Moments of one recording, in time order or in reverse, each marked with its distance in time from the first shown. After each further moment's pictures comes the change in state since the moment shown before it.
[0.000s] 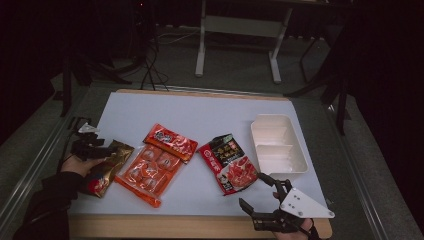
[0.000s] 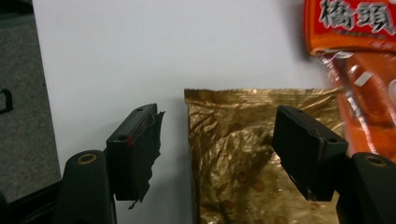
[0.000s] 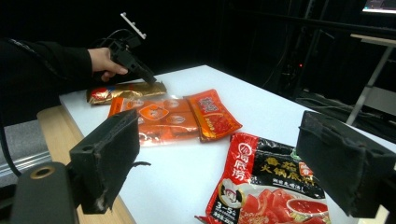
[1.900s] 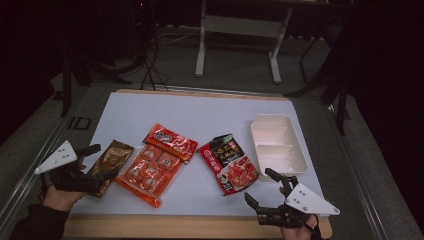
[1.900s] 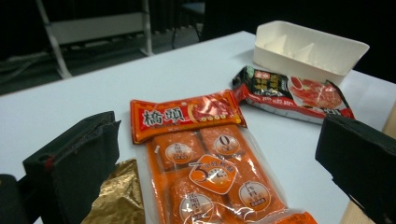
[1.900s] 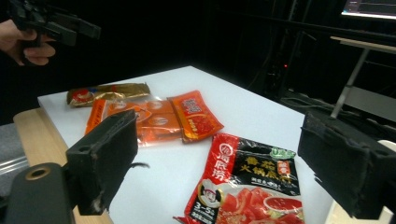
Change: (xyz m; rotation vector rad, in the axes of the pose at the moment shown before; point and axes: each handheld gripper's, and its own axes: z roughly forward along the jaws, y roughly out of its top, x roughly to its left) left arm -0.083 -0.025 -0.123 -0.450 -0.293 0.208; right arm -0.011 0.004 -0.004 0.001 -0.050 -0.003
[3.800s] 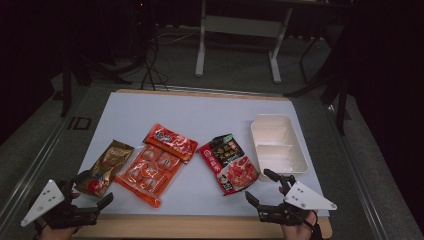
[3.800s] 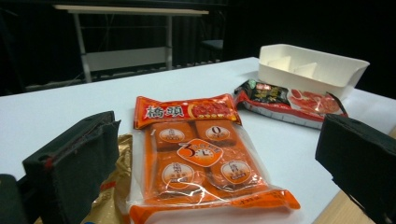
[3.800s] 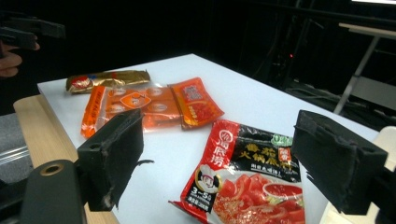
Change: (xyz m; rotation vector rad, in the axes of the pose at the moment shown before) left arm -0.045 -0.063 -0.032 -0.168 0.092 -0.016; right arm -0.009 -0.011 0.004 0.038 0.017 0.000
